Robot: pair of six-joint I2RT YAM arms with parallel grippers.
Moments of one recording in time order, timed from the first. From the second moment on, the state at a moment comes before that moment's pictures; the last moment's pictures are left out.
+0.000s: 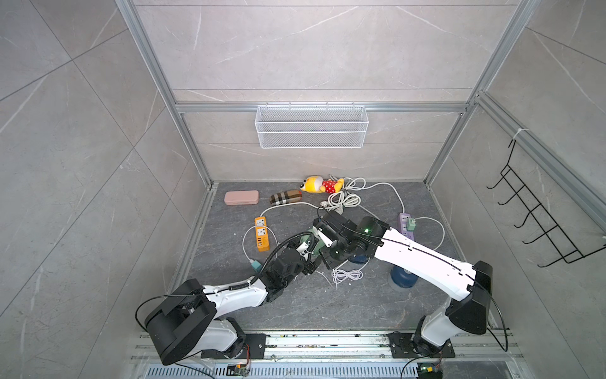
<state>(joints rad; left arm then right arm) -0.86 1.33 0.48 0.51 -0.22 0.19 0.96 1.63 1.60 -1.13 0.04 0.34</state>
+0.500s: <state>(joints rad) -0.86 1.33 0.51 0.44 -0.20 0.21 0.96 1.66 1.62 -1.16 0.07 0.34</state>
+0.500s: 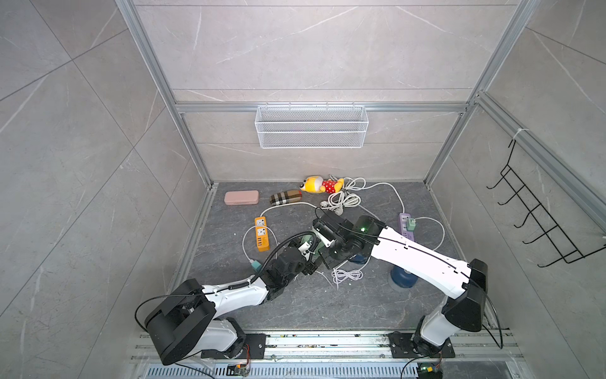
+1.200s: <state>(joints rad) -0.91 1.33 0.51 0.45 -0.29 0.25 0.97 1.69 1.68 -1.23 0.09 0.37</state>
